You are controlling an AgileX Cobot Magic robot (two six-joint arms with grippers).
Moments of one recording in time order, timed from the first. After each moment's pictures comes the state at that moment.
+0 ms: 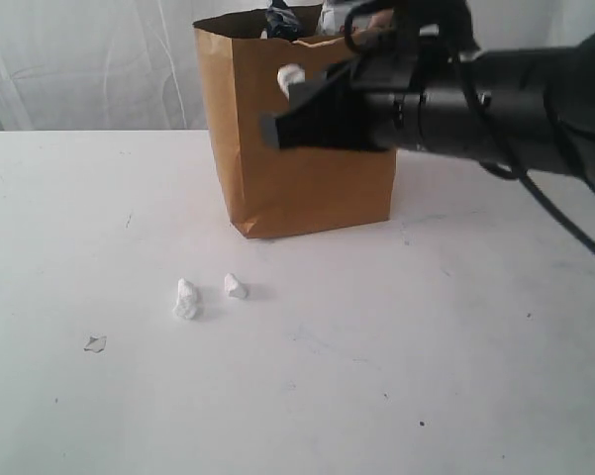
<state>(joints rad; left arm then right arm) -0.13 0.09 -0.22 0.20 0.63 -0.29 0.65 1.34 -0.98 0.94 0.01 -0.85</state>
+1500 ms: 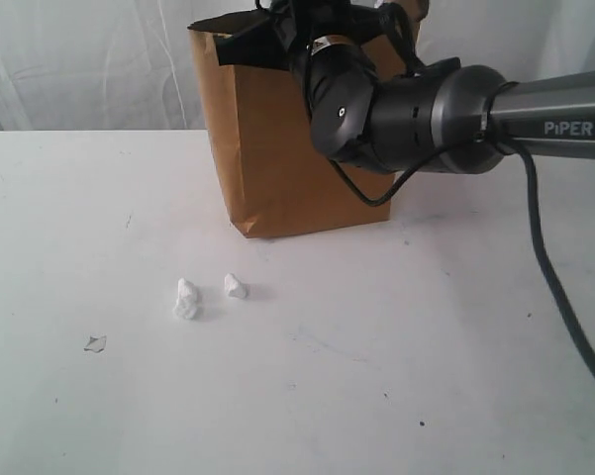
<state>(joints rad) -0.13 0.09 -0.22 0.20 0.63 -0.29 0.65 1.94 -1.40 0.63 -0.66 -0.63</state>
